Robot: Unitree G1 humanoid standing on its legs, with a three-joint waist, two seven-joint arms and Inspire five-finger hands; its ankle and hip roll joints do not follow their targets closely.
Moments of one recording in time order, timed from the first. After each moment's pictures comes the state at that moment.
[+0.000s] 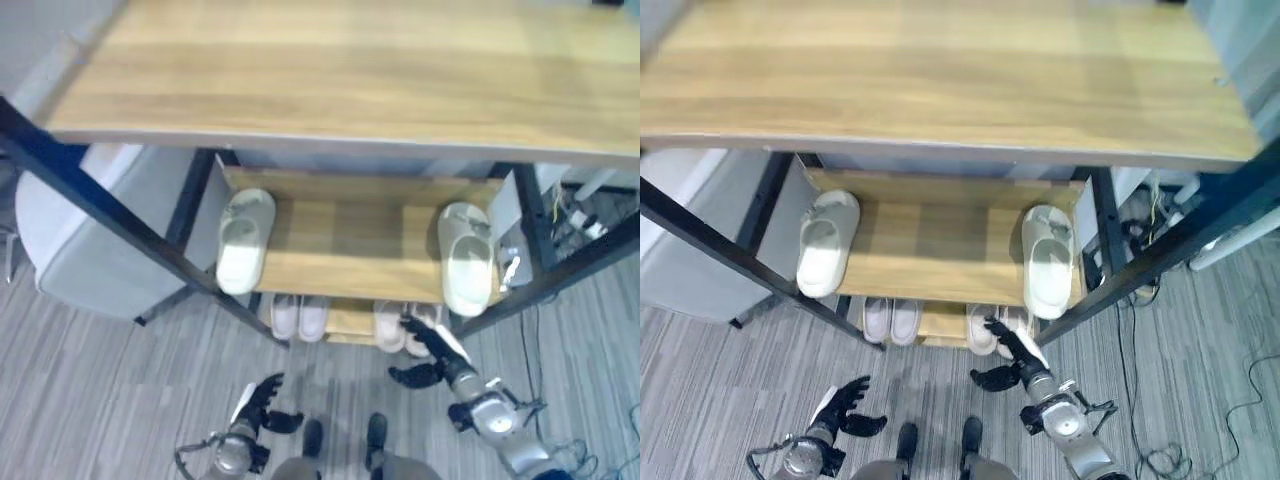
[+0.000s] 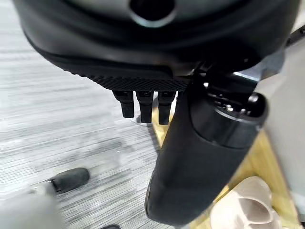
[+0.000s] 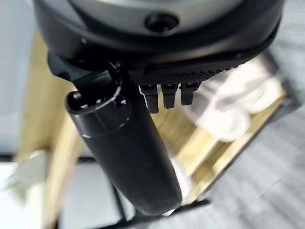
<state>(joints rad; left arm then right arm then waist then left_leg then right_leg) 0.05 0.25 -0.27 0.92 0.05 -0.15 0.12 0.01 -0.42 0.42 0.36 0.04 -0.20 0.01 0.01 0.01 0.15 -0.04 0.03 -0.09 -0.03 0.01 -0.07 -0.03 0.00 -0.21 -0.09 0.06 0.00</state>
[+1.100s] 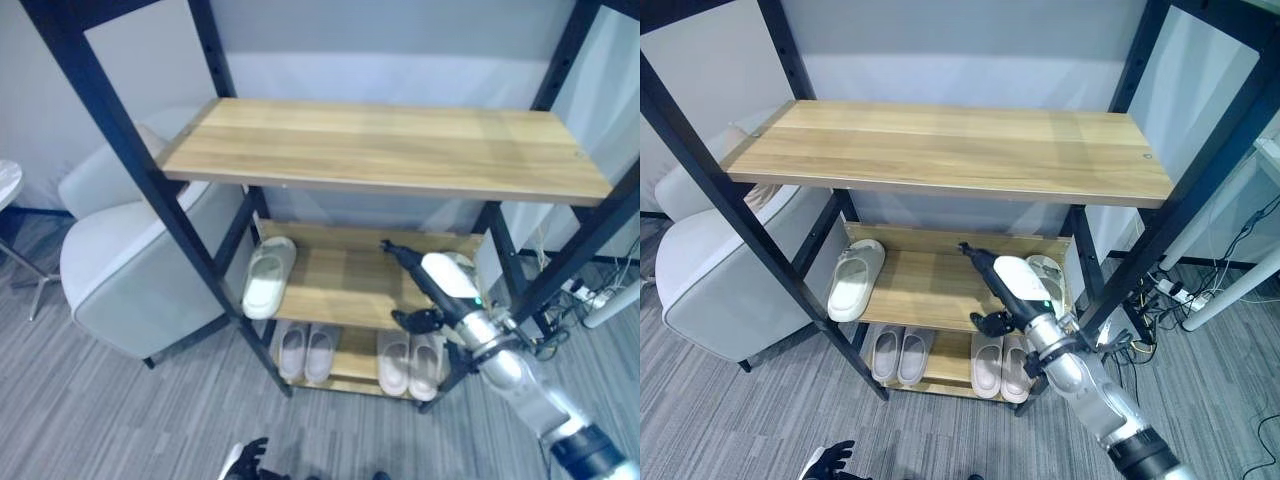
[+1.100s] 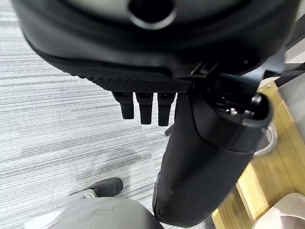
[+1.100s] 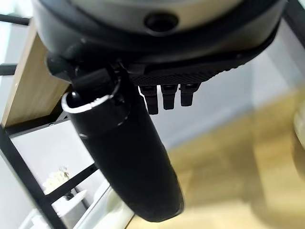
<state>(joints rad) 0.08 0.22 -0.23 1.09 0.13 -0.13 0.16 -0.24 -0.64 0.36 0.02 -0.46 -0.19 -0.16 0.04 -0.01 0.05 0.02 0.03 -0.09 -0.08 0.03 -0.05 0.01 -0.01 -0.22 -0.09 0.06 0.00</state>
